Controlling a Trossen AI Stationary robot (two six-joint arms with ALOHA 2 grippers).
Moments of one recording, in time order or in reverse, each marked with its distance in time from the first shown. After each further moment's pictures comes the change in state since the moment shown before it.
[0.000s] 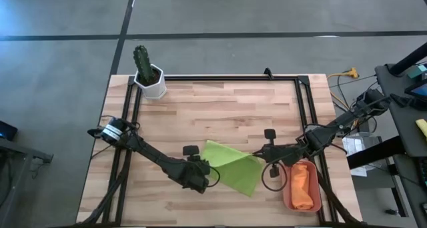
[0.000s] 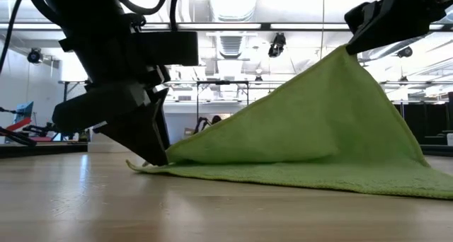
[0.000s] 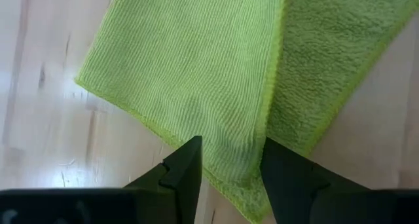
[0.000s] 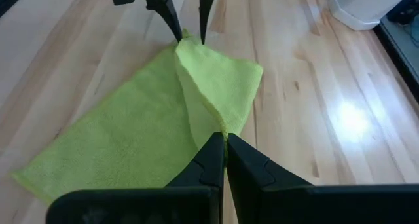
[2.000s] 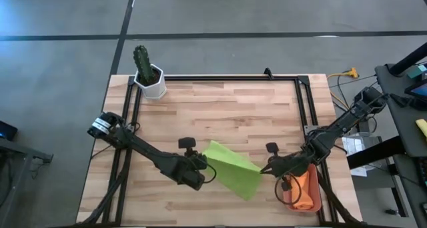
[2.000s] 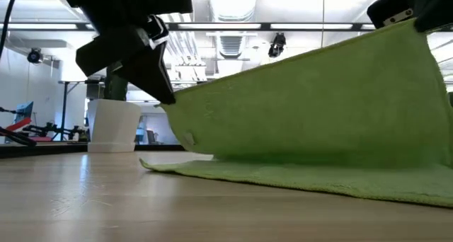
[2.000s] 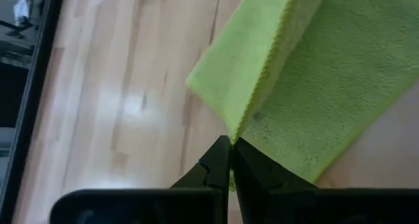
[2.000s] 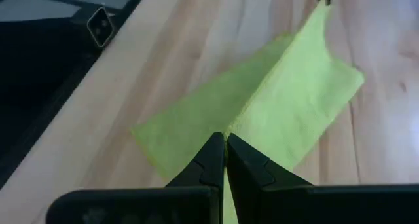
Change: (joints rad) left arm 0.004 -0.142 0.021 -0.135 -0.163 0.053; right arm 0.147 -0.001 0.000 0.003 -0.158 0.121
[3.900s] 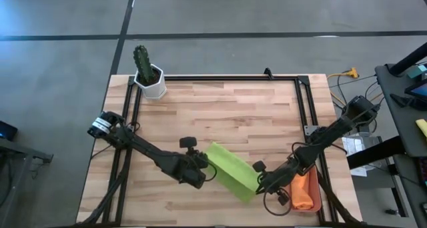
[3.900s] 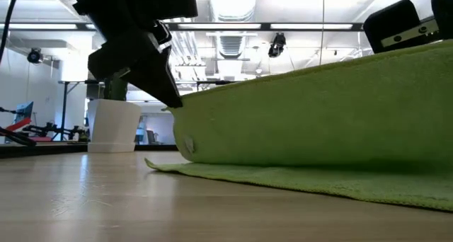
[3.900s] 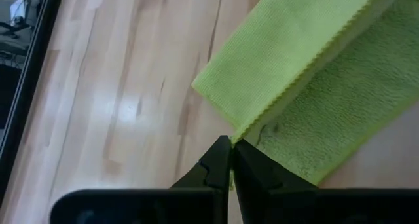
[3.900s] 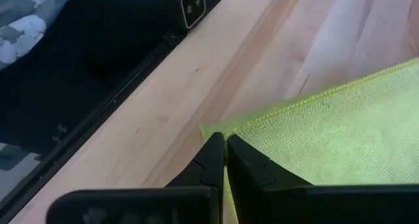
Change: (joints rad) left arm 0.019 0.000 -0.028 0.062 0.002 0.006; right arm 0.003 0.310 0.001 0.344 -0.308 -0.139
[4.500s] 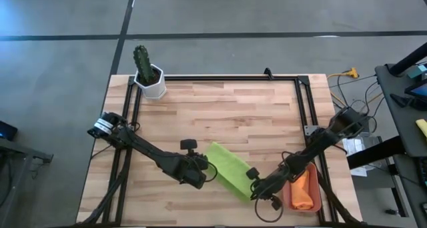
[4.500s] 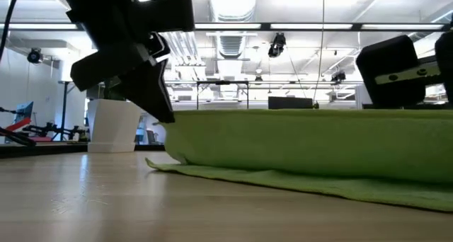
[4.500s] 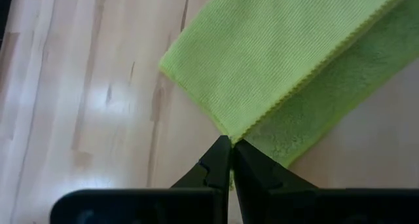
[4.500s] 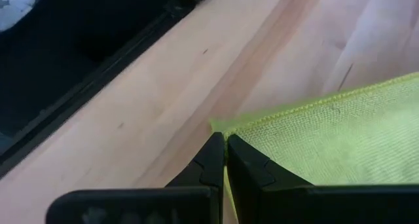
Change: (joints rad) left arm 0.000 0.022 -0.012 0.013 0.088 -0.008; right arm 0.000 0.243 0.022 0.194 -0.026 -0.058
